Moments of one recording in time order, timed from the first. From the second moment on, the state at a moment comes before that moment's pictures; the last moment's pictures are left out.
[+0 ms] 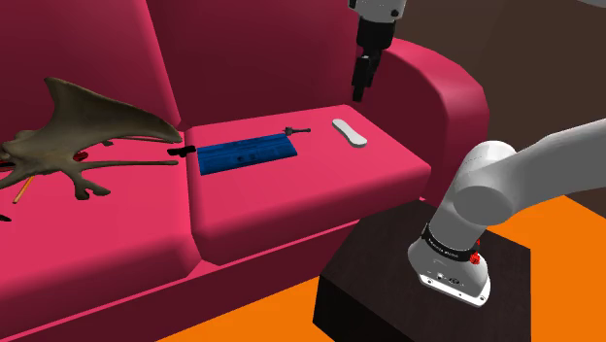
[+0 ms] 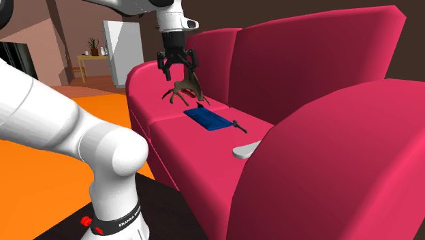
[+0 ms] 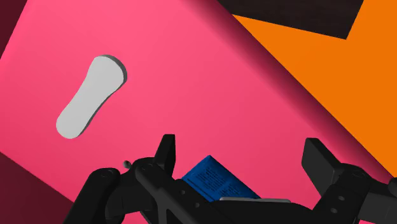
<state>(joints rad) -0.01 -0.77 0.06 -2.32 -0.03 1.61 -0.16</state>
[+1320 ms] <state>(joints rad) -0.19 -0.33 -0.12 -2.33 -0.06 2.03 -0.08</state>
